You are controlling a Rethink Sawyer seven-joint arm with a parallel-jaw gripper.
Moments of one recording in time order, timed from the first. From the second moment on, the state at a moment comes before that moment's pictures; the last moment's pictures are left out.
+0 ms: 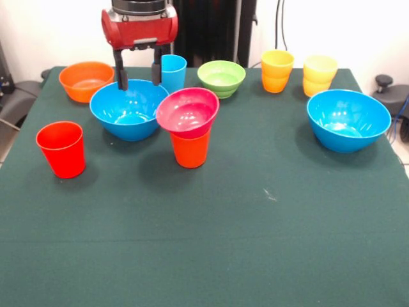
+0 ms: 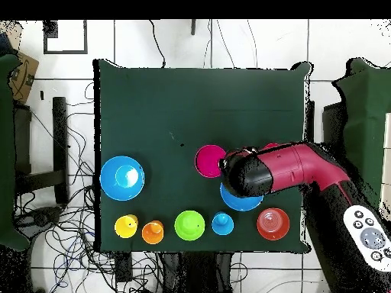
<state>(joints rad) -0.91 -0.81 0.77 1.84 -0.77 0.74 1.57</state>
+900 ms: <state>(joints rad) -1.03 -0.74 0.81 1.78 -0.78 0.83 1.43</state>
